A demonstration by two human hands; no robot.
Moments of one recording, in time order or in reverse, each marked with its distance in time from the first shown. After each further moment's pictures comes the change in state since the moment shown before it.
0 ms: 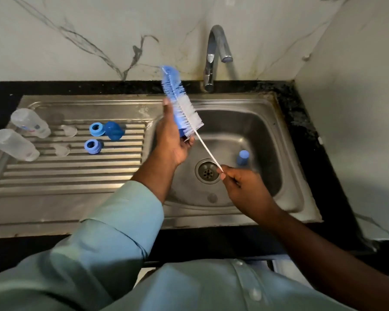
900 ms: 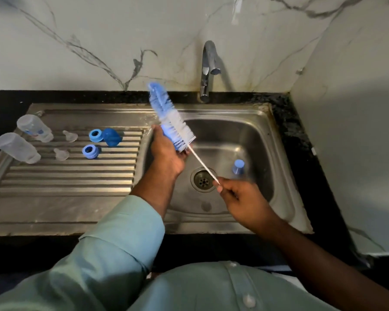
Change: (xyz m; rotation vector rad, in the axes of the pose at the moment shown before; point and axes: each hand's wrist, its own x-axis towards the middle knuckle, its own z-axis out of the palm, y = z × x) left_hand -0.016 -0.020 0.015 -0.218 0.055 -0.011; right_hand -0.015 0.017 -0.025 0.066 -0.053 -0.049
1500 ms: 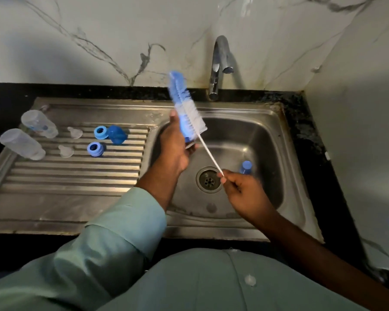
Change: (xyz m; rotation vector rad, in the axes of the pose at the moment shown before) left_hand 0.025 0.008 0.004 0.225 0.009 0.105; right_hand 0.035 0.014 0.016 0.075 0.054 0.023
